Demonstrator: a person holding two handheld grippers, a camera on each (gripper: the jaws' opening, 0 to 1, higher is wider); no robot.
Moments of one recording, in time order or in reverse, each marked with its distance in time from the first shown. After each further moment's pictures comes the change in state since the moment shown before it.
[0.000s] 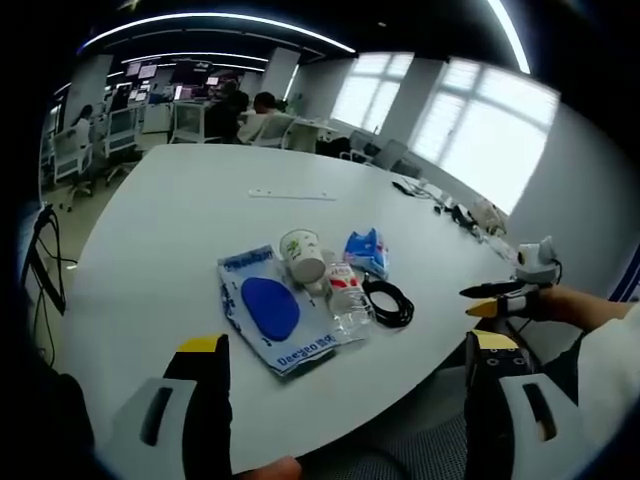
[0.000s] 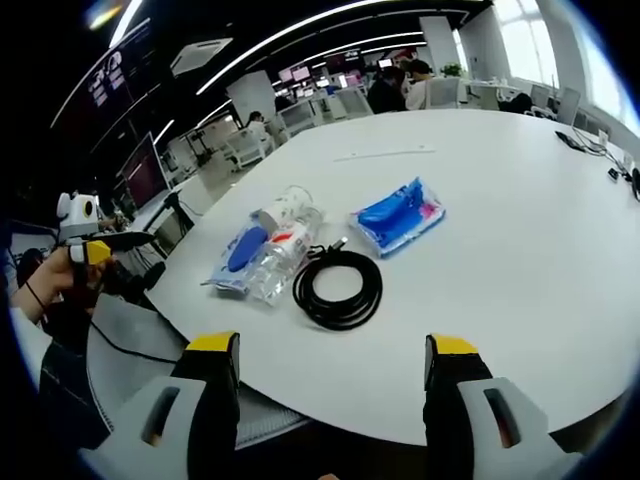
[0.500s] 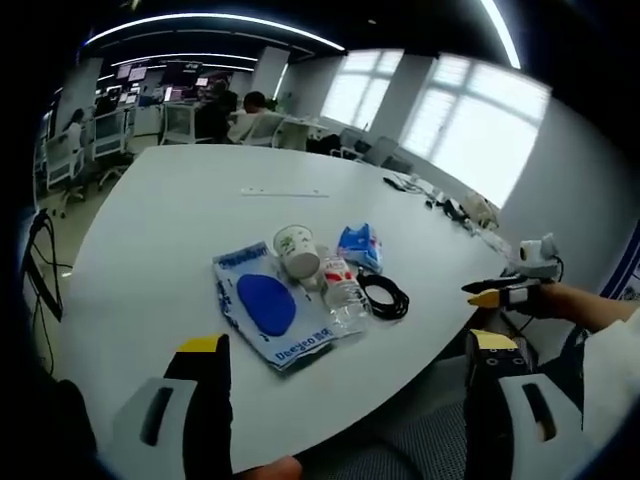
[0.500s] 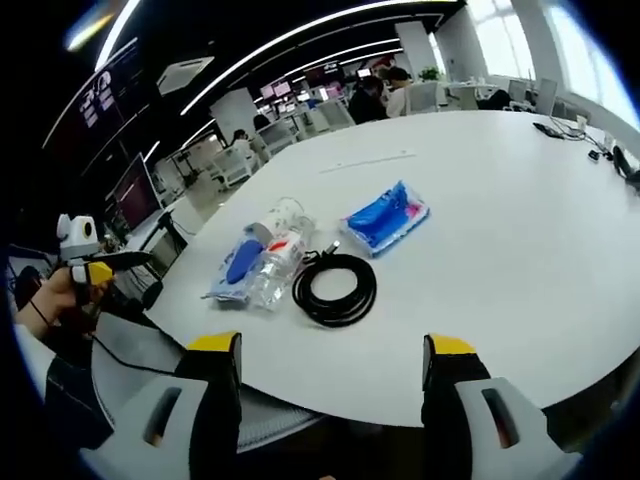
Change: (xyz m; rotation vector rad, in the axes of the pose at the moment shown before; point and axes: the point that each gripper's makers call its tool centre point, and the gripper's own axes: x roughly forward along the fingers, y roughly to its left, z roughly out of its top) left arm -0.006 0.000 -0.009 0.028 0.015 -0.034; right arm -0.013 0.005 -0.005 0.073 -0.063 -0.042
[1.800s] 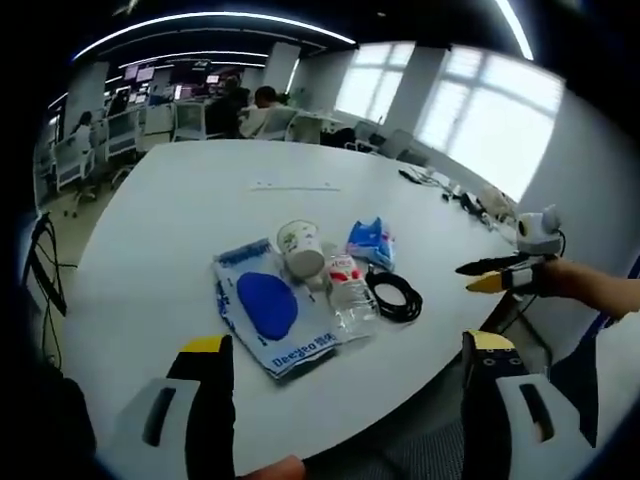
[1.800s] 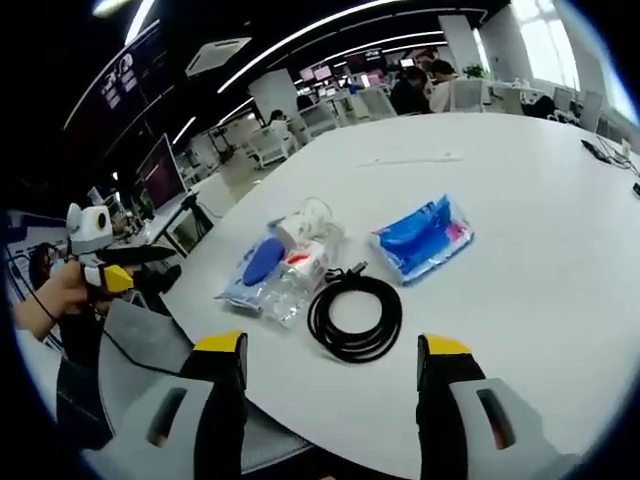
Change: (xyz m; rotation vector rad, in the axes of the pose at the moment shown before) left arm 0.033 -0.003 -0.001 0.013 0.041 0.088; right arm 0.040 0.010 0.032 -0.103 0.082 0.160
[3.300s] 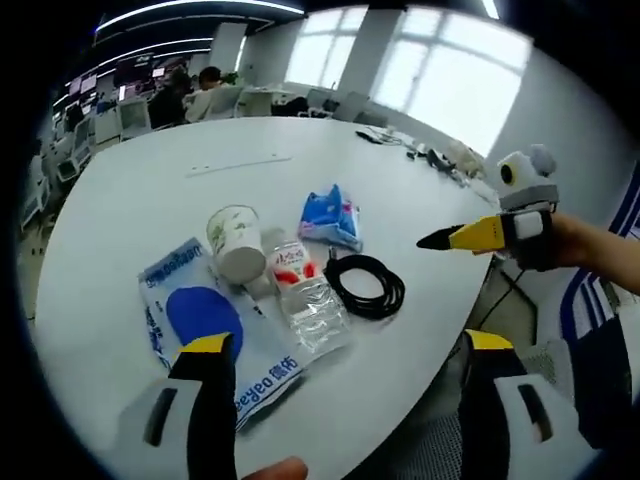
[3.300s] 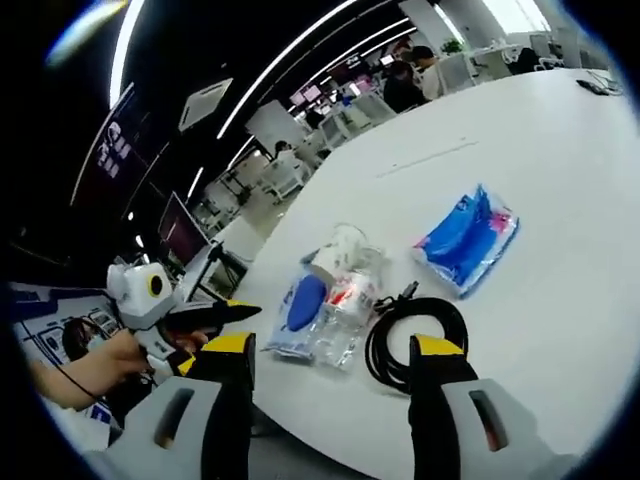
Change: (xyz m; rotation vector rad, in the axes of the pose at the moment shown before) left arm 0.081 -0.037 -0.006 0.128 0.135 -0.157; right arm 0.028 0.030 0.037 0.257 -0.107 0.150
